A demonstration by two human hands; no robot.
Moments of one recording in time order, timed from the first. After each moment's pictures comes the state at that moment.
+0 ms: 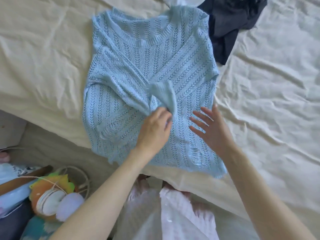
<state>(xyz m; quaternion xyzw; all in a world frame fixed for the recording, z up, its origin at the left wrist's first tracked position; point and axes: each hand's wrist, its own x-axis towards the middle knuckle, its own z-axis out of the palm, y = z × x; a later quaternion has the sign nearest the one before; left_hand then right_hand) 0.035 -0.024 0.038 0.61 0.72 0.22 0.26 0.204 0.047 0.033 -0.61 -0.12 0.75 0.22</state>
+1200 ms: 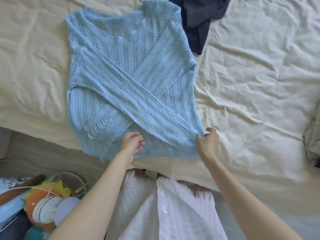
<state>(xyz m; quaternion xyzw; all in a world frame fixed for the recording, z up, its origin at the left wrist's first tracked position) 0.030 -0.080 -0.001 -0.05 0.78 0.24 0.58 0.251 -0.032 0.009 -0.84 -0.38 0.39 0.01</state>
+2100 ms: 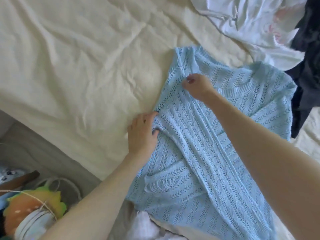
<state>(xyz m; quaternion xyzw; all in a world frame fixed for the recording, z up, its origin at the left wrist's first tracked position) -0.223 0.007 -0.054 0.40 0.85 0.14 0.30 -0.162 0.213 -0.031 -0.57 -0.70 0.41 -0.11</state>
